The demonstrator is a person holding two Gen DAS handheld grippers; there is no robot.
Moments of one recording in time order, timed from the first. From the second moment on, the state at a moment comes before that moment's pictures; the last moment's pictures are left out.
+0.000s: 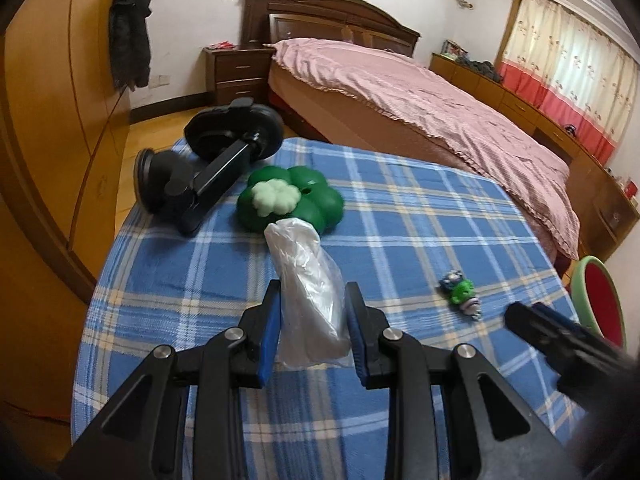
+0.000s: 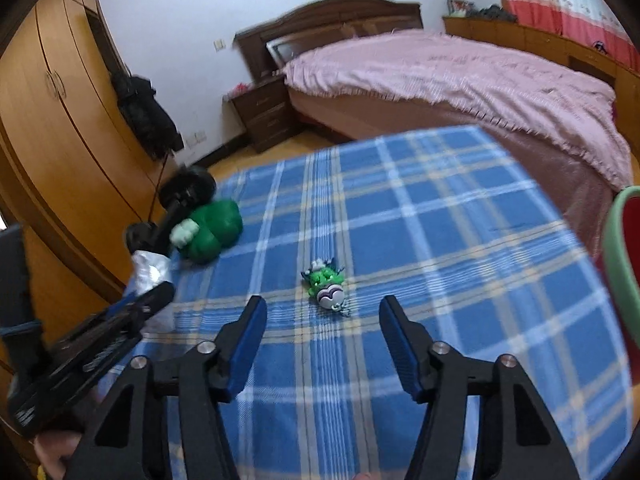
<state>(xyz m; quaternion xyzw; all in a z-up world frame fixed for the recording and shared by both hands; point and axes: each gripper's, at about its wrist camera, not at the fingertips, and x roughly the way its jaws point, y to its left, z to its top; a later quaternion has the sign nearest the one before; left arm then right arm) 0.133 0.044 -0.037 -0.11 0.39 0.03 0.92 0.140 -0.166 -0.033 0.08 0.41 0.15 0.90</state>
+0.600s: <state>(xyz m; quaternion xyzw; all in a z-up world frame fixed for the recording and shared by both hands) 0.140 0.057 -0.057 -0.14 0.40 0.04 0.91 0.169 -0.147 -0.071 0.03 0.42 0.13 0.90</state>
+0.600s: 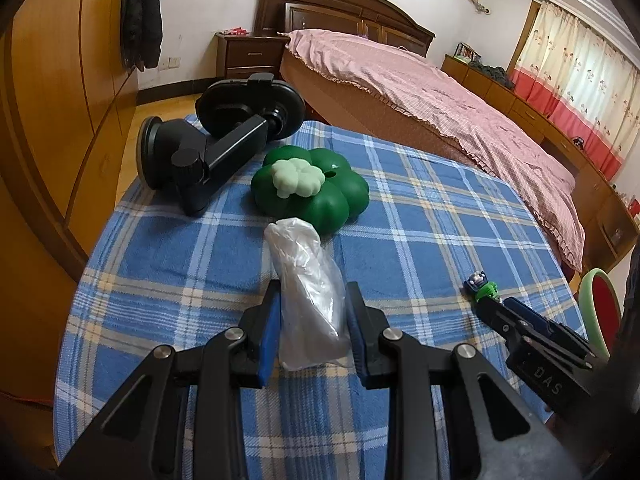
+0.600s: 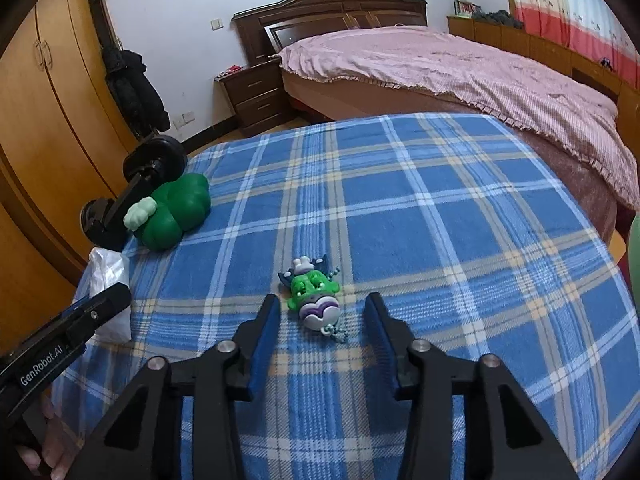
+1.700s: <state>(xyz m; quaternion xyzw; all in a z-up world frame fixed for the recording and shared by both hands) 0.087 -0.006 0.024 -0.14 0.34 -0.08 0.92 0.064 -0.240 0.021 0.15 0.32 0.11 0.93</state>
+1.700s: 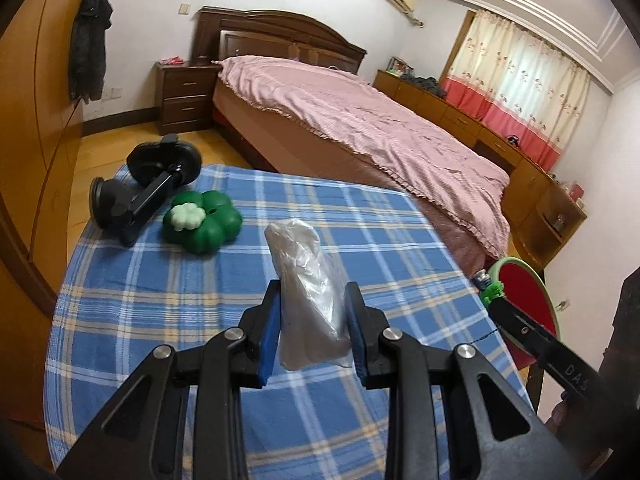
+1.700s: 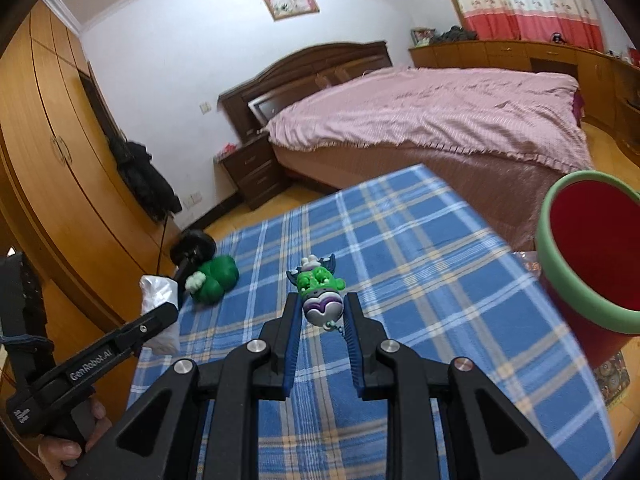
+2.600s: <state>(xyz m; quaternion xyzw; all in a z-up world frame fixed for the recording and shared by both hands) 0.098 -0.157 0.053 -0.06 0.36 -0.23 0.90 0.001 -0.387 0.046 0.24 0.24 -0.01 0.94</state>
